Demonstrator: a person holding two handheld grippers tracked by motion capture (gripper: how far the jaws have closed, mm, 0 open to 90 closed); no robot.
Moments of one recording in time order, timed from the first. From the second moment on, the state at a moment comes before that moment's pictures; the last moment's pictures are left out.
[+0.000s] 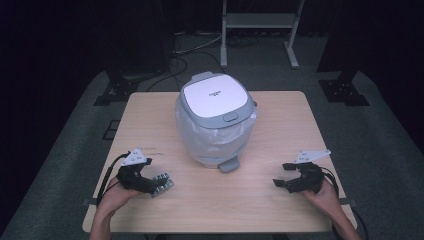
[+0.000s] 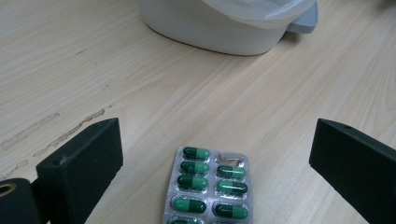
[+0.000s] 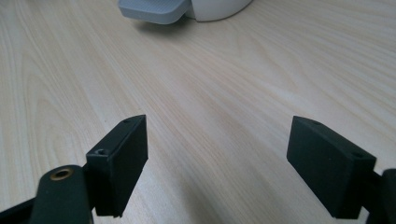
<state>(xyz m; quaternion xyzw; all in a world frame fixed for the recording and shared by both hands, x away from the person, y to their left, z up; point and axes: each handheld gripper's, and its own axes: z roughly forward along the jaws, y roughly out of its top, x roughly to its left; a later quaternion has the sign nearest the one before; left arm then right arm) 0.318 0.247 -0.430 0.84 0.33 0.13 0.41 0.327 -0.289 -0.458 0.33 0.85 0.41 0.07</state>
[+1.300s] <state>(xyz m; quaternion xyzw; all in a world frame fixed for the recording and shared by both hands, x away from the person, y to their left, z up) 0.315 0.249 -0.430 0.84 0.33 0.13 0.42 0.345 -0.270 -0.399 0.29 0.85 0.43 0.07</state>
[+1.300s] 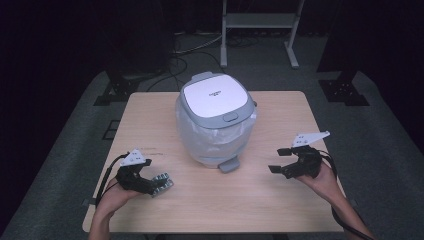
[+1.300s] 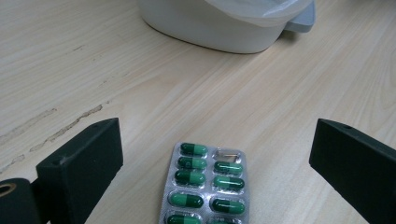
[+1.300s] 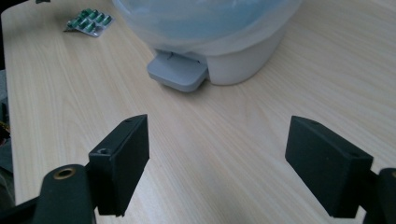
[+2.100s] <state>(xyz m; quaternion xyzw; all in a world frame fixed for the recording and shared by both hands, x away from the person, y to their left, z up) 0.315 0.251 -0.429 0.83 0.33 0.13 0.42 0.355 -0.257 -0.334 0.26 0.85 0.45 0.07</state>
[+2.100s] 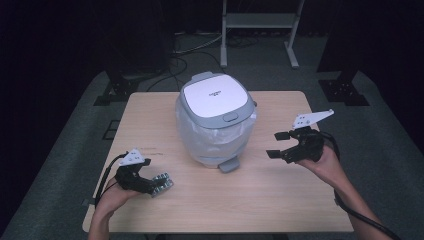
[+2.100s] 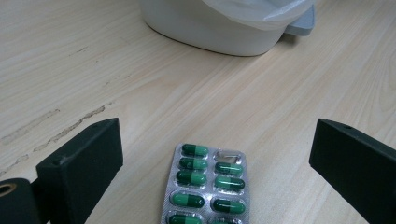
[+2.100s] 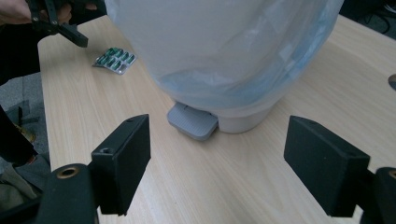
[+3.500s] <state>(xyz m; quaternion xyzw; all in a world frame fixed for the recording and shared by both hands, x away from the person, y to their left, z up) 0.313 0.258 -0.425 0.83 0.34 0.13 0.43 0.362 -0.214 -0.233 0.20 0.87 0.45 0.09</state>
